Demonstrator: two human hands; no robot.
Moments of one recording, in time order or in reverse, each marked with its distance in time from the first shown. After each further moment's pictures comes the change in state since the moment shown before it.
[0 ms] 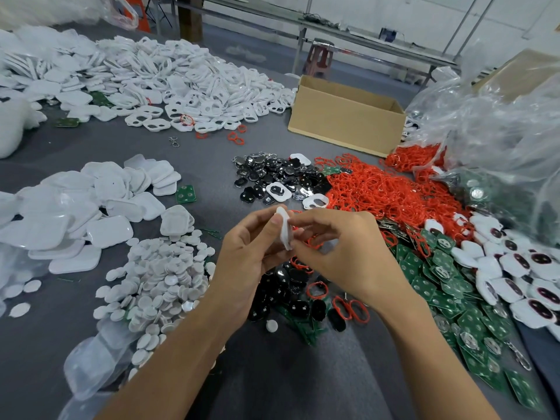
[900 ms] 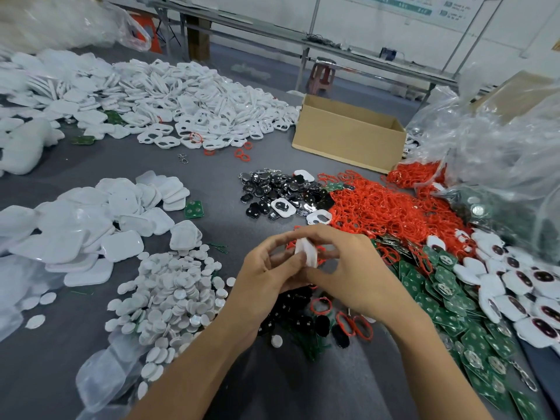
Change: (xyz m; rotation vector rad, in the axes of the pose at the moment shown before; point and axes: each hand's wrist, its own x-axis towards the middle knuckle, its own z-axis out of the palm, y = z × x) left_hand -0.004 -0.003 0.006 0.066 -0.087 -0.078; right_hand 0.001 0.012 -0.003 0.034 -0.194 0.147
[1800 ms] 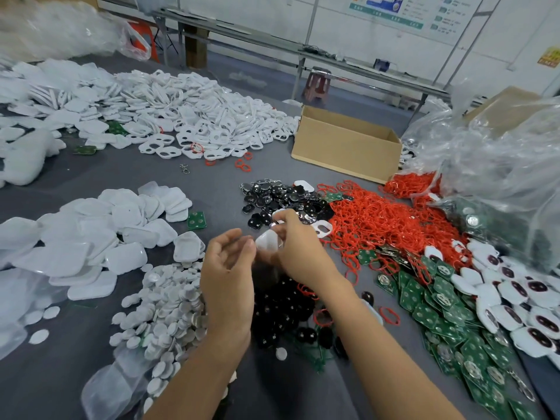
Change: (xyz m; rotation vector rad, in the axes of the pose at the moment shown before) left_hand 0.007 0.011 -0.013 0.081 0.684 0.223; right_hand 0.072 0.014 0.062 0.036 0.030 0.236
